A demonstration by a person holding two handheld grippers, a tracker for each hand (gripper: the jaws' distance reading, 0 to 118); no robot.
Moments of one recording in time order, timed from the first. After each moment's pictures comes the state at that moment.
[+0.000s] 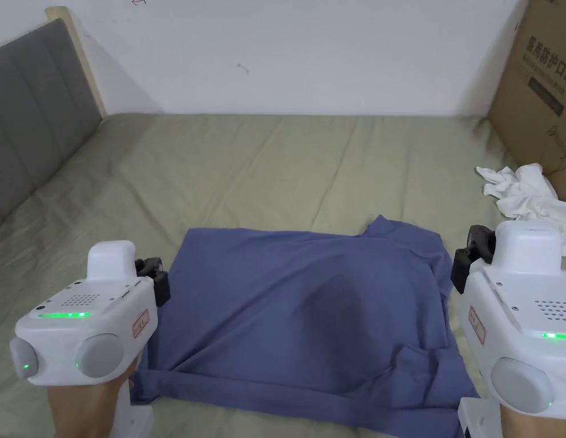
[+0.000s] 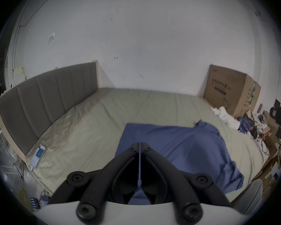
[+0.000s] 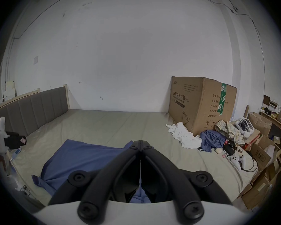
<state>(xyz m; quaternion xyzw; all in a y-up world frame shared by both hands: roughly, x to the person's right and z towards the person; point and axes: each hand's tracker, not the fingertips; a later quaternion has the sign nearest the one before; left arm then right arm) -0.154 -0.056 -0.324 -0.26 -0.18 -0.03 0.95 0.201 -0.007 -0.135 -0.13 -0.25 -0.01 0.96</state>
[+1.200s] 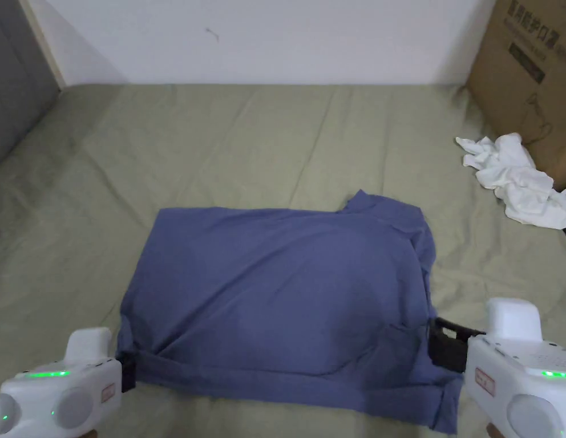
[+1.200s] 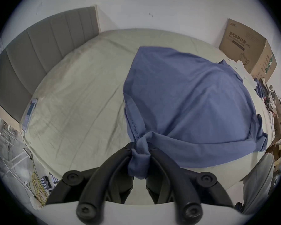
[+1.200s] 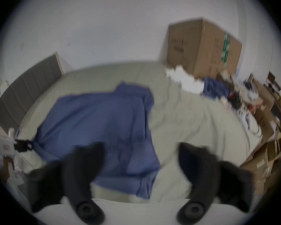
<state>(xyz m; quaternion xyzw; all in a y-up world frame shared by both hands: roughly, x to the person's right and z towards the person) -0.186 -0.183 -0.337 -0.46 -0.15 -0.08 0.87 0.249 -0.125 -0.108 -0.37 -0.24 -0.12 0.89</state>
